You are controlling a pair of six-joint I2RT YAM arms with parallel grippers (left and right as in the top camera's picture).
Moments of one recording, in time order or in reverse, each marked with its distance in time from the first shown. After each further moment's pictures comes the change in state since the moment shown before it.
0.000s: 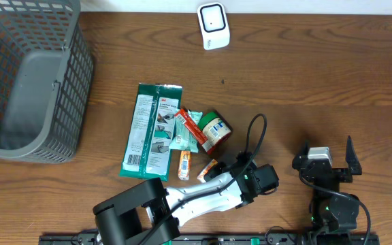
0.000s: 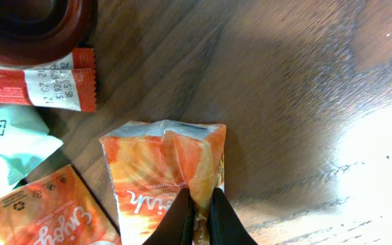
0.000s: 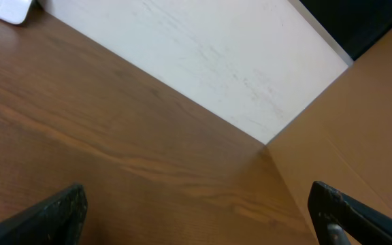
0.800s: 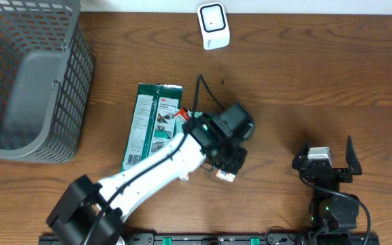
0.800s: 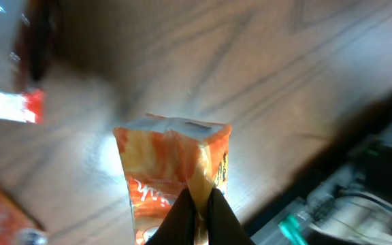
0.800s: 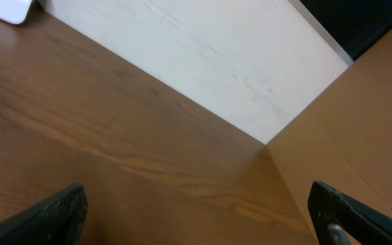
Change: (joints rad) left arm 0.351 -0.192 0.131 -0.064 0.748 -0.004; right arm 0.000 0.000 0.000 0.000 0.000 0.000
